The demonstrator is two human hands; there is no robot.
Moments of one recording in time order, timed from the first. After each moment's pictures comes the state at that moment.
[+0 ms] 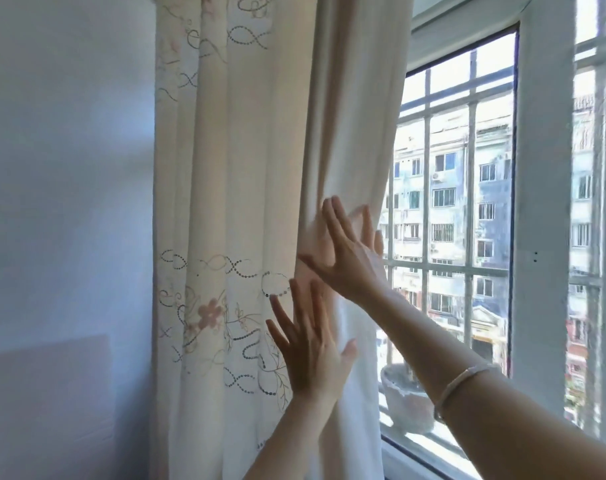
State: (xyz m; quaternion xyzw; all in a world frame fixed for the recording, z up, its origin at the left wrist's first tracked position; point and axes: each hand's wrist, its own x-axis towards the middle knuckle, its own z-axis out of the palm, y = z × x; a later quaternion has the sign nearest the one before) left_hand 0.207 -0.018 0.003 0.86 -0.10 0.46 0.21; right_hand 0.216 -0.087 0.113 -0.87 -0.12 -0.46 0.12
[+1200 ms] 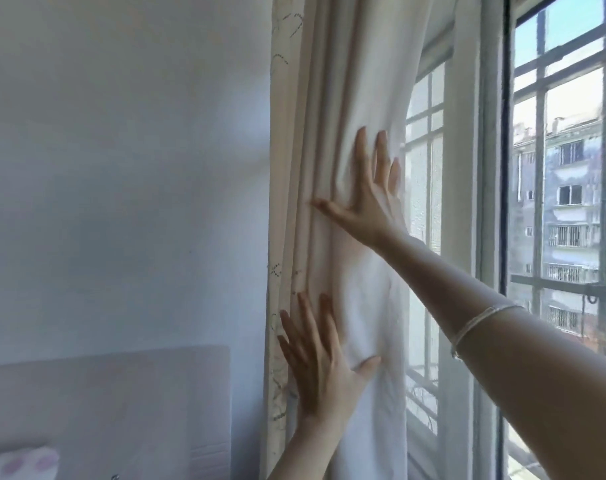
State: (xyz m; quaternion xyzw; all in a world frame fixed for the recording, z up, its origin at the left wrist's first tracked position) left_hand 0.499 0.140 -0.008 0.85 0.09 0.51 0.12; right_hand 0.528 0.079 0.189 -0.76 -0.31 -0.49 0.29
